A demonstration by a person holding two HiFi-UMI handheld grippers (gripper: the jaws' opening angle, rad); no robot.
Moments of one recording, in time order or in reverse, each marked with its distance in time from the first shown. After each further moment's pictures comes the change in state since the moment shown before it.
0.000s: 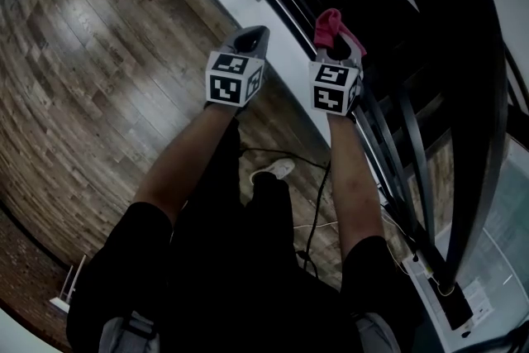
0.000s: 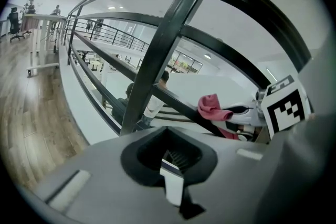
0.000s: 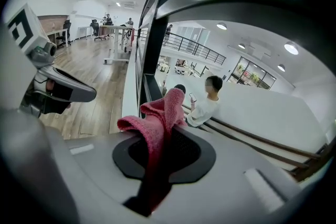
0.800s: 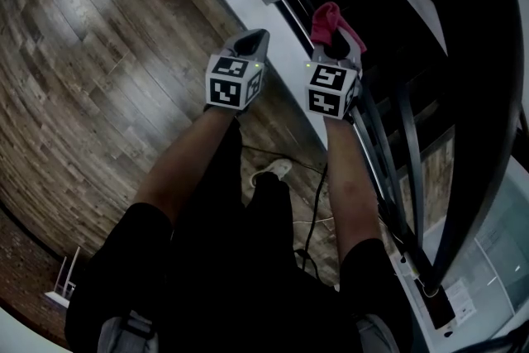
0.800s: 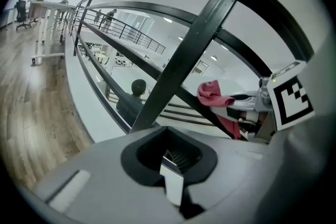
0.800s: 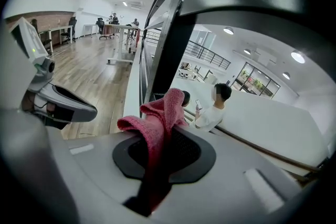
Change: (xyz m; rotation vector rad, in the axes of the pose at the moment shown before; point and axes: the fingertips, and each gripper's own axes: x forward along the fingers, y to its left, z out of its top) left arm 0.010 0.045 0.001 -0.088 0.024 0.009; right arm 0.028 0.028 0.060 -0.069 -0.025 0.012
